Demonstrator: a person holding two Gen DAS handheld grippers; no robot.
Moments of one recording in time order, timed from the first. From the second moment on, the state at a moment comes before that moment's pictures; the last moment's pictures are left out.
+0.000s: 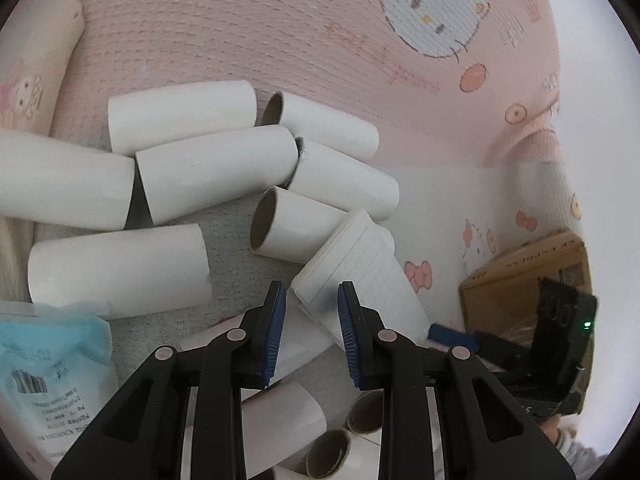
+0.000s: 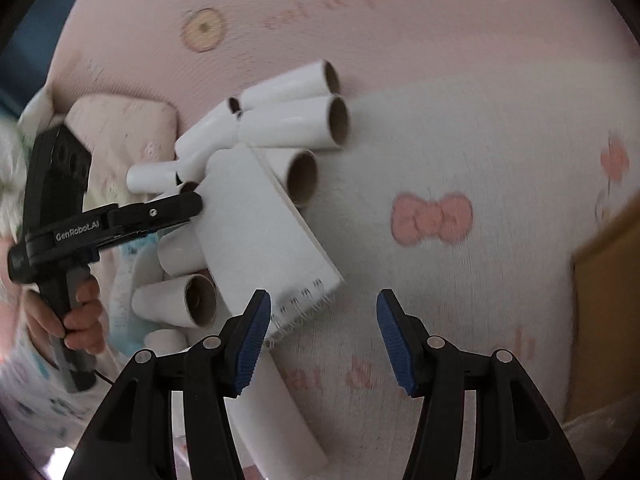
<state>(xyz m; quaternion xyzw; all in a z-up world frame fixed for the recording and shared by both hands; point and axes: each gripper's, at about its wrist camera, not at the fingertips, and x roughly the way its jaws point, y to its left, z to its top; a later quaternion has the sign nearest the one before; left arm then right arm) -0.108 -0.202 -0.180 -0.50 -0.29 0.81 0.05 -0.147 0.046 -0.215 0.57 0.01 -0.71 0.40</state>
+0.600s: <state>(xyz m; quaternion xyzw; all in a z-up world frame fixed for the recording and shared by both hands) -0.114 -0.198 -0.173 -0.53 -0.27 0.80 0.07 -0.150 0.038 -0.229 0.61 -0.08 -0.68 0.40</state>
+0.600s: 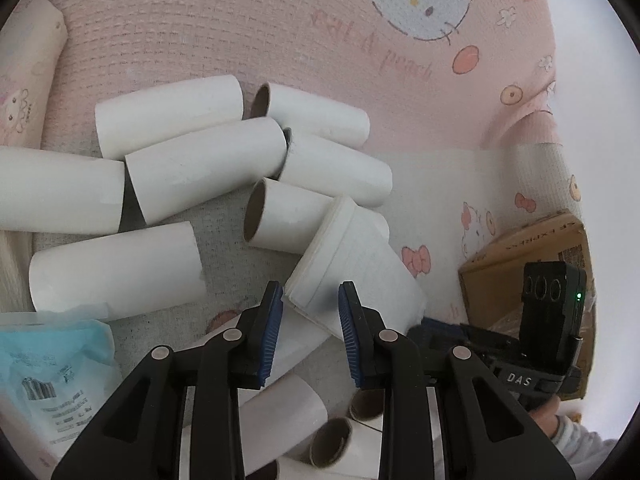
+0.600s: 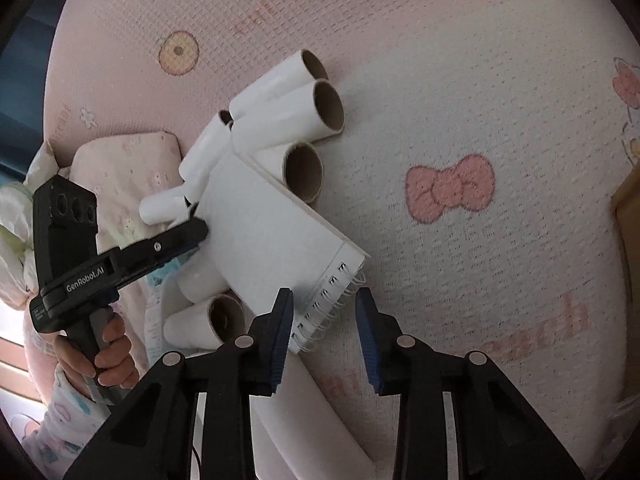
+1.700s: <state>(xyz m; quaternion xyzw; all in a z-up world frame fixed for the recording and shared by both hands) -0.134 -0.166 -0.167 -0.56 -0.14 0.81 0.12 -0.155 0.036 -0.225 0.60 -0.04 -0.70 0.39</state>
